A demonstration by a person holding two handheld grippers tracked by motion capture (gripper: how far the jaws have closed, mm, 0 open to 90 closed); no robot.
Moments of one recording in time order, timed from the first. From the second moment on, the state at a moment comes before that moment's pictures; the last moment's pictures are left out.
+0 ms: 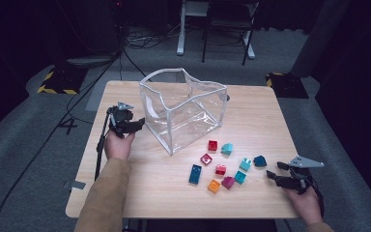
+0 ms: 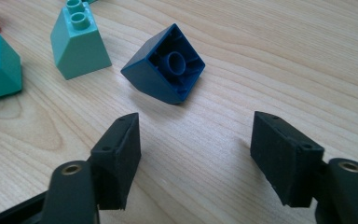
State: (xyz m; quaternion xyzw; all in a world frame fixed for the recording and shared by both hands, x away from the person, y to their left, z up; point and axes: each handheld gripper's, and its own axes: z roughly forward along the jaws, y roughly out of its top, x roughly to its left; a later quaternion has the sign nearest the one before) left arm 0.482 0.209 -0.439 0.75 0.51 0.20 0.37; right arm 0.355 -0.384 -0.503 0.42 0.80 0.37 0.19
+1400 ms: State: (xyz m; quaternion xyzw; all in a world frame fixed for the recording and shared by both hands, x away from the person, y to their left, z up) left arm 0.357 0.196 -0.446 0.80 0.43 0.19 0.38; right arm 0.329 -0.304 -0.456 0.31 0.84 0.42 0.13
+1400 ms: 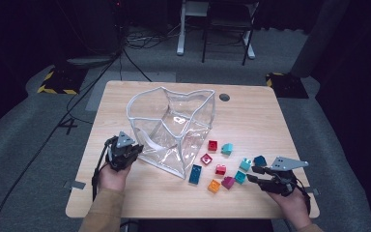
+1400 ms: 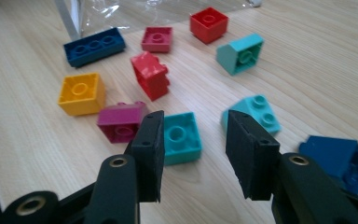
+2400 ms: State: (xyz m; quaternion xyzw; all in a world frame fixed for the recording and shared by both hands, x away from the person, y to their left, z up) left arm 0.280 0.185 -0.450 0.80 0.40 0.16 0.42; right arm 0.307 -0.200 -0.449 0.22 0.87 0.44 0.06
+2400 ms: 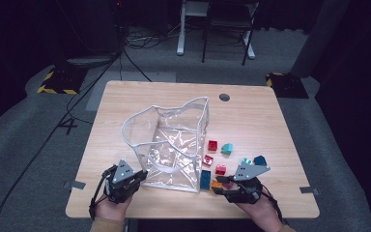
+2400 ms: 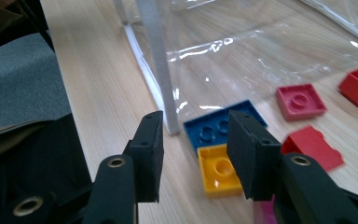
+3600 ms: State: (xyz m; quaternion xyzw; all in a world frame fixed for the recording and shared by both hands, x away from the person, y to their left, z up) left arm 0.257 0.152 -0.449 0.83 0.35 0.13 0.42; right arm 0.275 -0.192 -0.453 0.23 0.88 0.42 0.06
